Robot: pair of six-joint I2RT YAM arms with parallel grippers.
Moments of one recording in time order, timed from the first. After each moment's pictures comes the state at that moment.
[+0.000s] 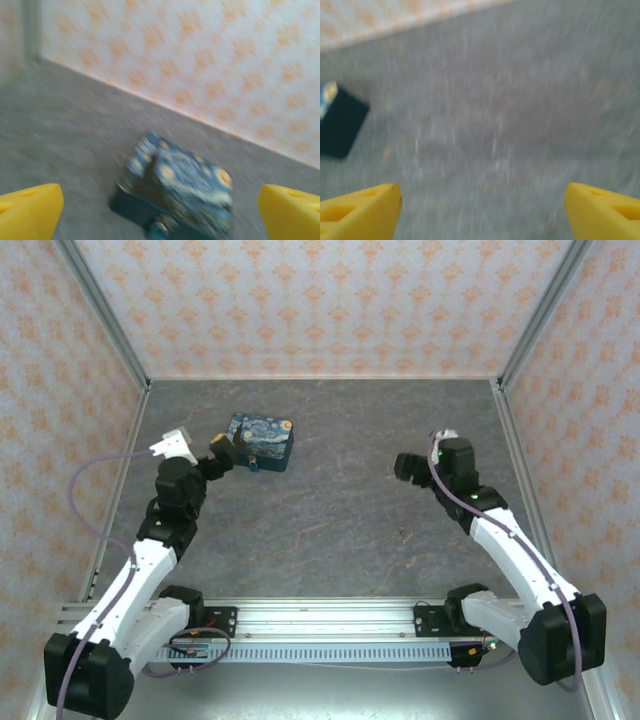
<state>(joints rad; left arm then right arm) -0.22 0.86 0.55 0.01 -0.20 -0.53 0.32 1.07 0.75 -0.48 -0.03 0.40</state>
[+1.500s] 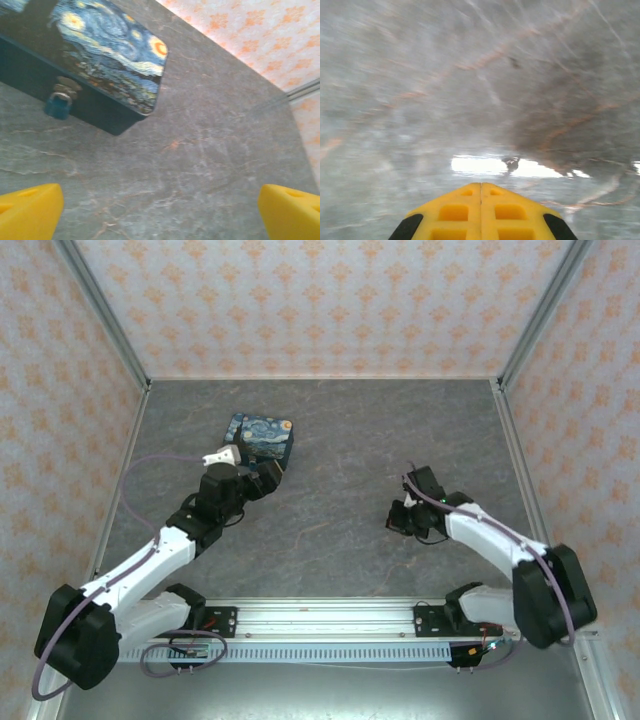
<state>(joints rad) -0.42 1.02 0.57 -0.03 -0.08 -0.80 0.40 1.18 0.61 -0.50 -0.25 0.70</state>
